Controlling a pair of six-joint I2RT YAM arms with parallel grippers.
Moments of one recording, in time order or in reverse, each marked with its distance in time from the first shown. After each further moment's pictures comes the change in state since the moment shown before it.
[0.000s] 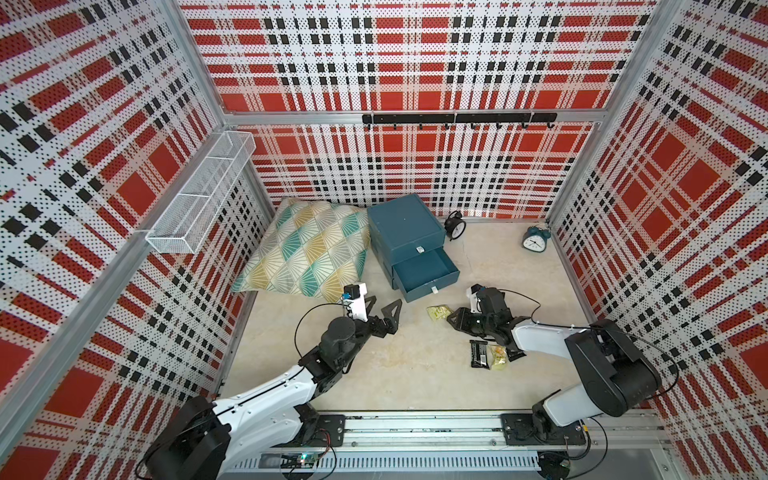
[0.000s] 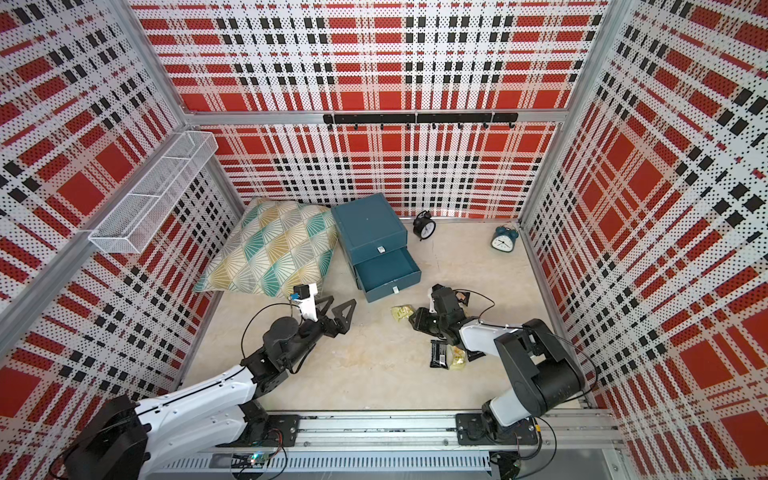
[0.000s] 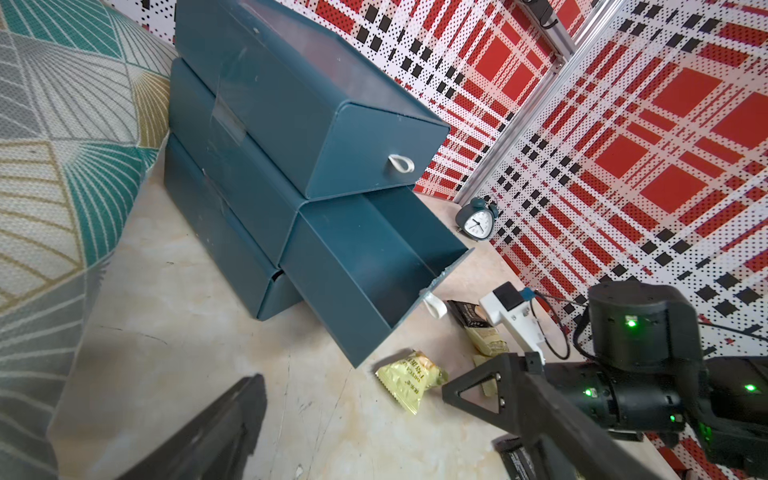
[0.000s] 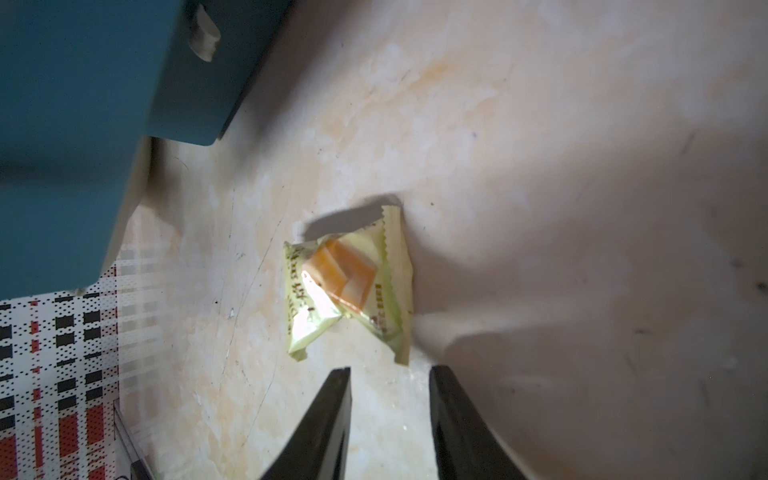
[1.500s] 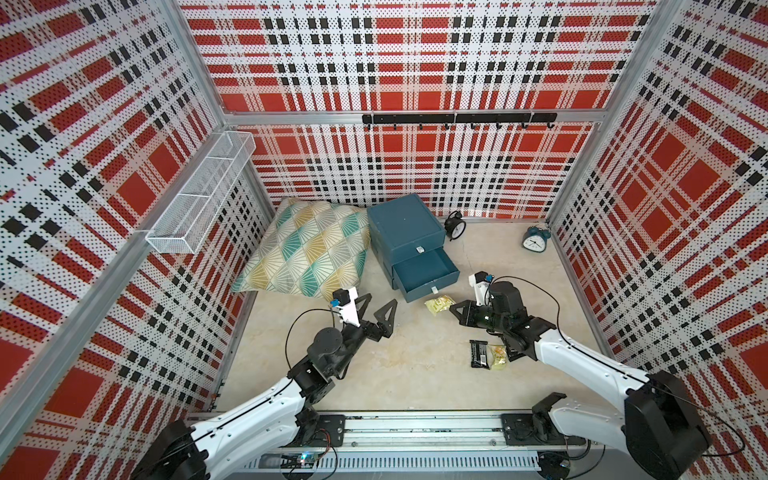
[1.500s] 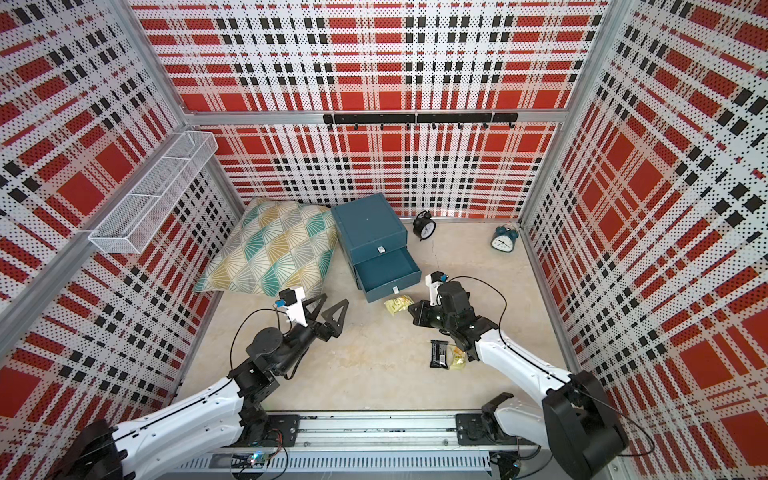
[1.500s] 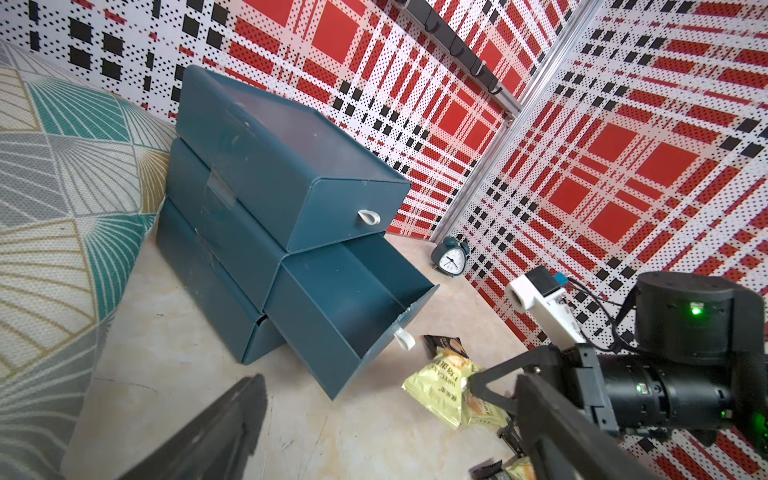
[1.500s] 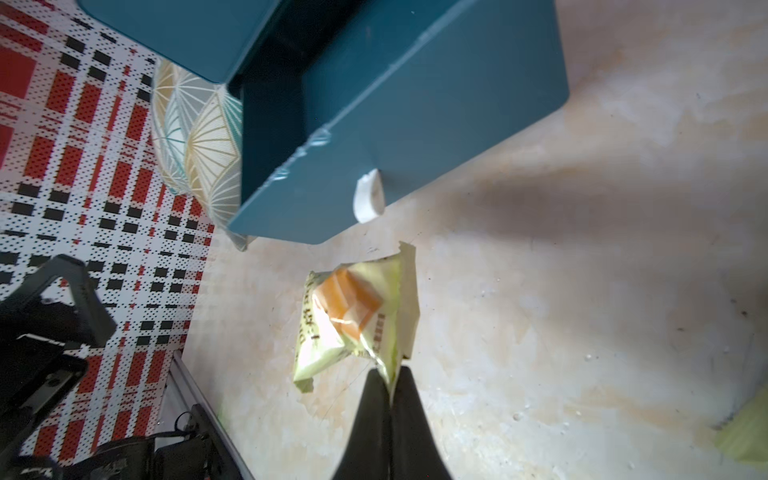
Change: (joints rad) left arm -0.036 -0.196 -0.053 0.016 -0.048 0.040; right arm 0.049 -0.389 0.069 -0.229 0.001 -0.078
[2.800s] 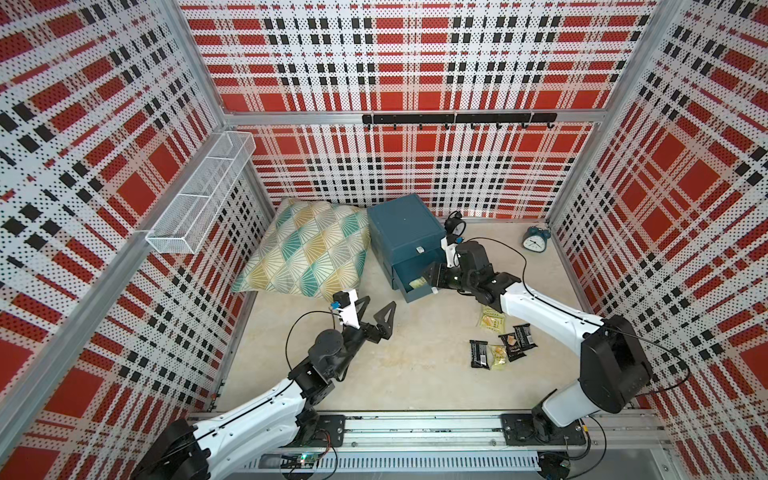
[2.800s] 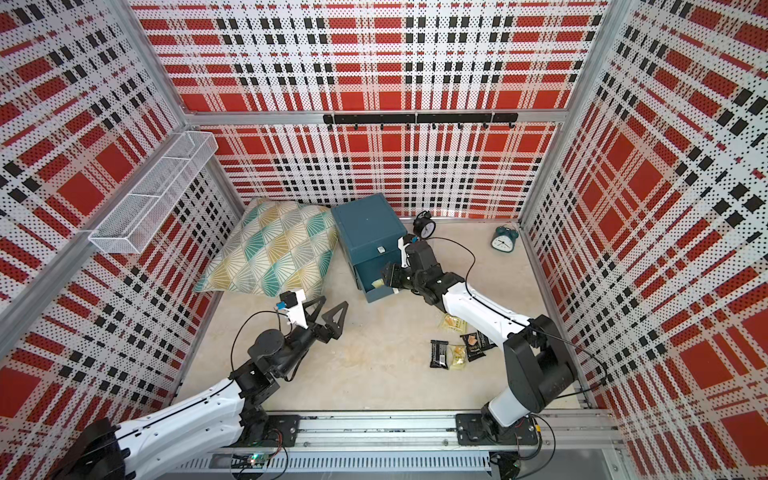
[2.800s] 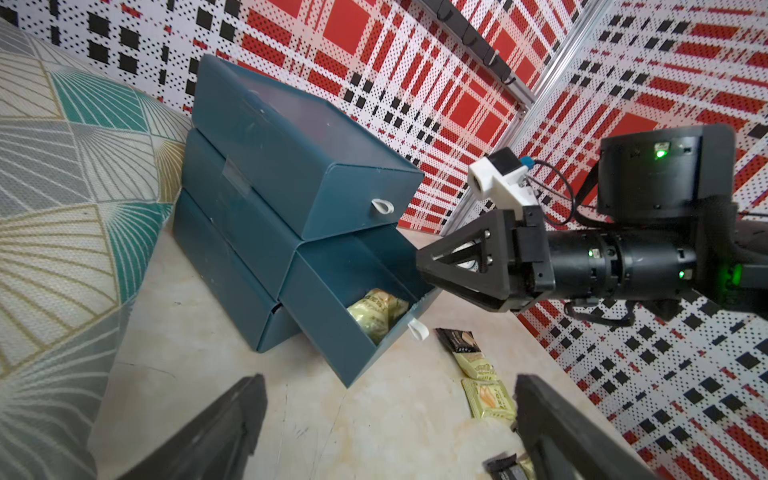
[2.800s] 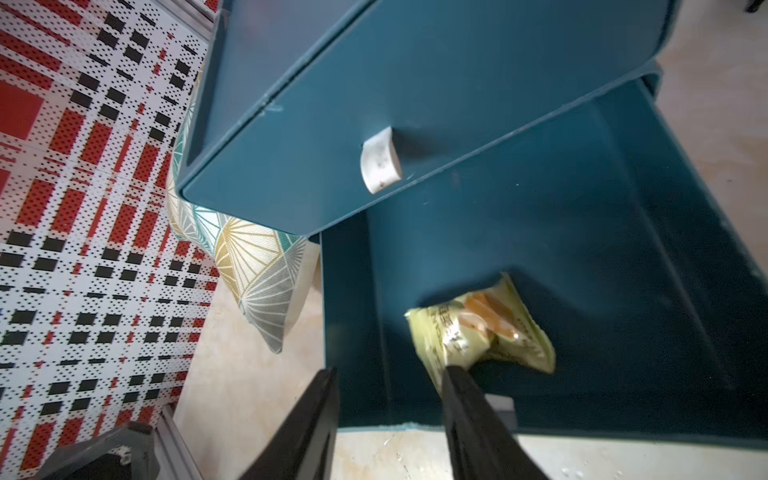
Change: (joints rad) left arm -0.005 0.053 -0.010 0.010 0.010 0.013; right arm 0.077 0.385 0.478 -0.088 0.109 -0.038
